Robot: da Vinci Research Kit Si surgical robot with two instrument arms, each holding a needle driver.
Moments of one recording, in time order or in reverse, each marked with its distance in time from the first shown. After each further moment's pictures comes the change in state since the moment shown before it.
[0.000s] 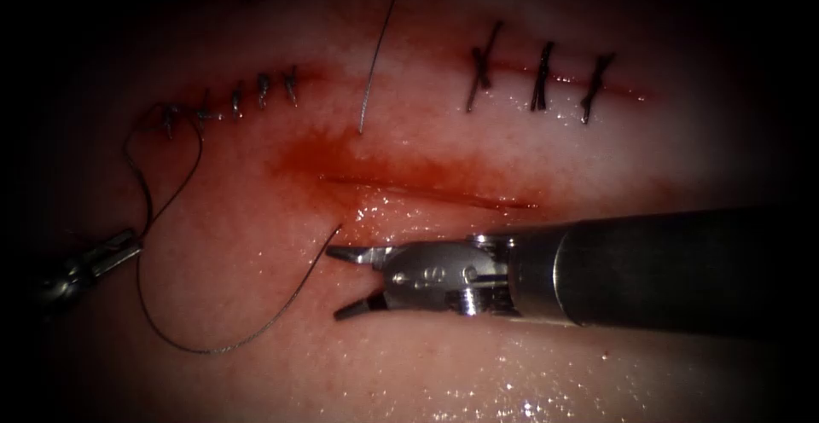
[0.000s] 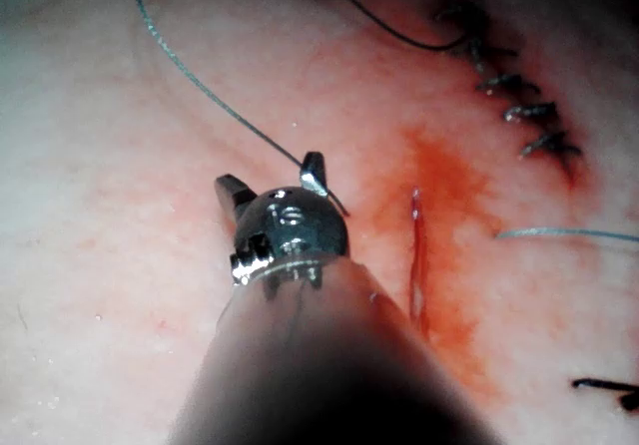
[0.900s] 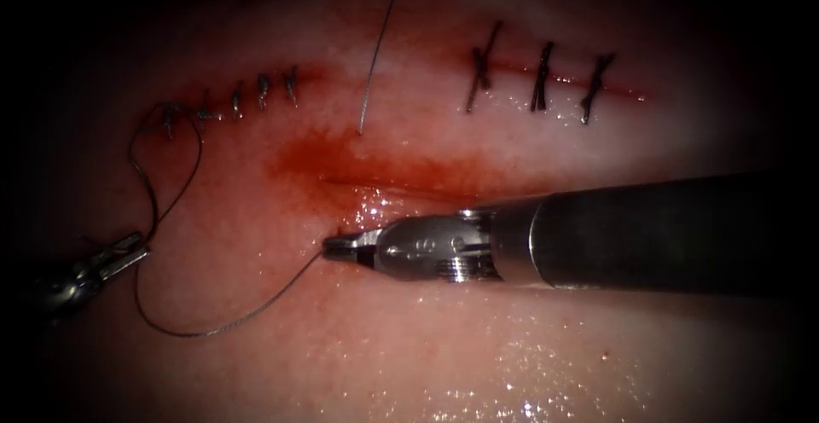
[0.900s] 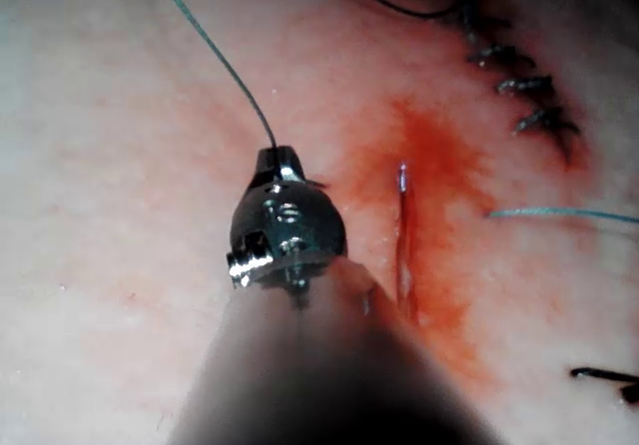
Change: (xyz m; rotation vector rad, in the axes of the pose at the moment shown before) right arm -0.003 -0.001 0.002 0.148 -0.026 -0.054; left arm 0.000 0.000 0.000 0.002 -0.009 0.004
